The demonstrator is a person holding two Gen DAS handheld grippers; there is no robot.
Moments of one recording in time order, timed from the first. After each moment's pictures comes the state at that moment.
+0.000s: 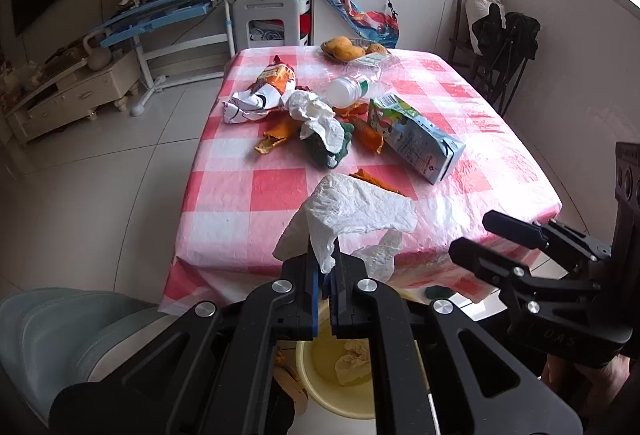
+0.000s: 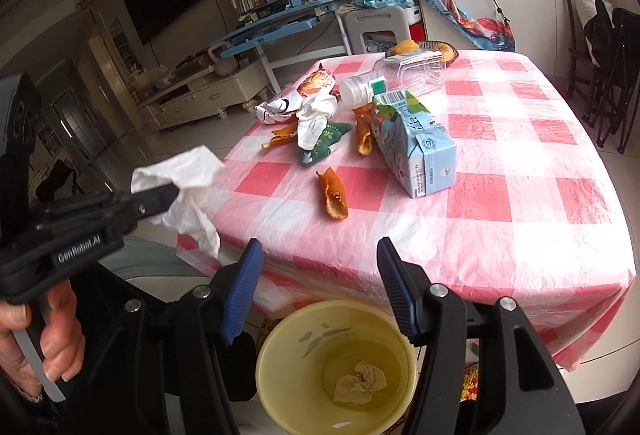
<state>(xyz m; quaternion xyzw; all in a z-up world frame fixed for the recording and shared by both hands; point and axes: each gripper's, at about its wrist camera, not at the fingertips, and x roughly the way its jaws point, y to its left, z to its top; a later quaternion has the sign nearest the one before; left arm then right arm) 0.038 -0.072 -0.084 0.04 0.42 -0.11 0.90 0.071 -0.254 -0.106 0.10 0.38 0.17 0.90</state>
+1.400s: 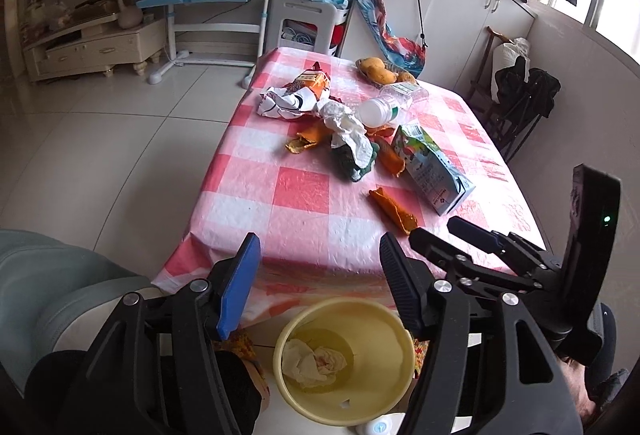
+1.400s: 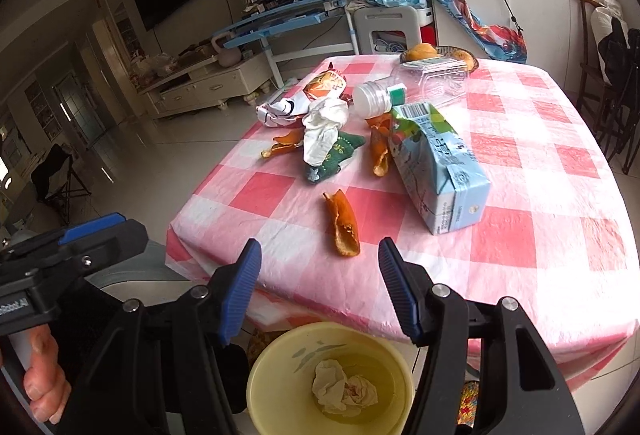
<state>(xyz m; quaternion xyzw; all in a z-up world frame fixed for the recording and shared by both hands) 0.042 -0.032 -0.078 -0.07 0.41 -0.08 0.91 0.115 -0.223 -0.118 0.06 0.40 0.18 0.90</state>
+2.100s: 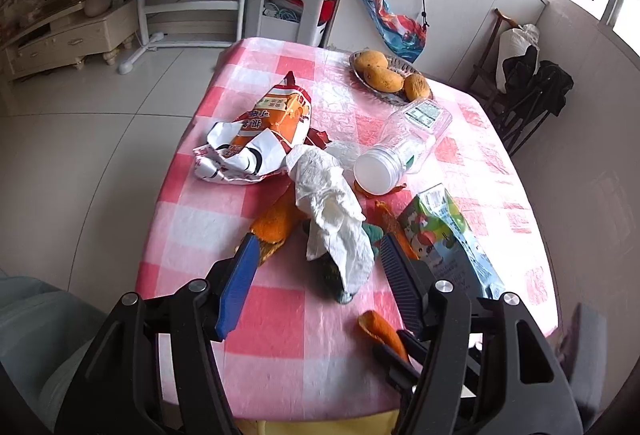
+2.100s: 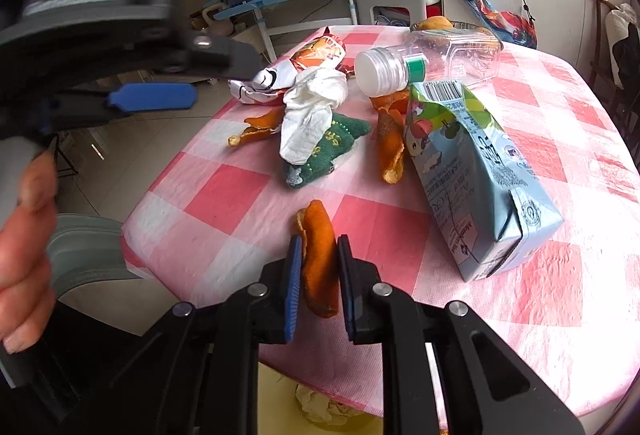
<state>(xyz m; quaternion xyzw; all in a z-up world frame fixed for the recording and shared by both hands) 0.214 -0.073 -0.102 -0.07 0.47 -0.10 0.88 0.153 -0.215 -0.142 0.04 0.42 0.18 0.89</state>
